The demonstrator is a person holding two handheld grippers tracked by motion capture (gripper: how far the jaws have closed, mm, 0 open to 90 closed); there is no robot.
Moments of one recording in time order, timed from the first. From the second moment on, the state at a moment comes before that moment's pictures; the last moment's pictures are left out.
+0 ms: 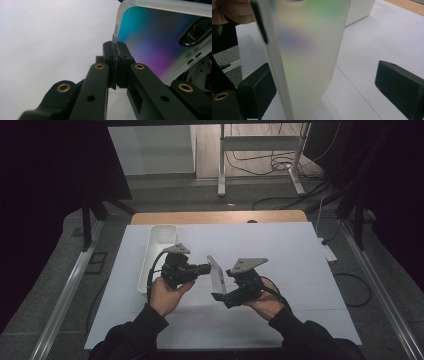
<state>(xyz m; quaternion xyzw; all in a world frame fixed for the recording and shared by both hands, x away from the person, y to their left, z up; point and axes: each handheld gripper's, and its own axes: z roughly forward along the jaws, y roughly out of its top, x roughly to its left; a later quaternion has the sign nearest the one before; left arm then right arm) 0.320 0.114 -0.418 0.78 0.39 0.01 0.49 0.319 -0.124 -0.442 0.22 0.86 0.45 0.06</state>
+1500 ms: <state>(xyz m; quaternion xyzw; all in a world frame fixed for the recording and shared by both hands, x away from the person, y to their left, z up) 0.321 0.137 -0.410 0.78 0.40 0.03 0.49 0.326 -0.144 -0.450 0.23 0.88 0.41 0.07</state>
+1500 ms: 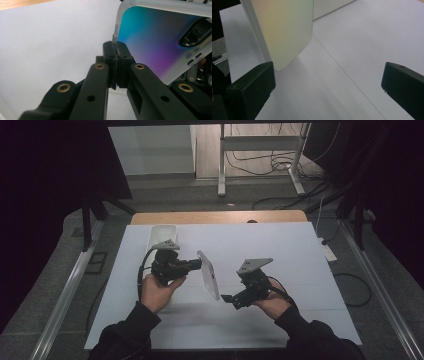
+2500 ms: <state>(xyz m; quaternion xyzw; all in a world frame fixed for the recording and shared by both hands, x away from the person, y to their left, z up) 0.321 0.172 -0.396 0.74 0.43 0.07 0.51 0.324 -0.175 -0.444 0.25 0.87 0.41 0.08</state>
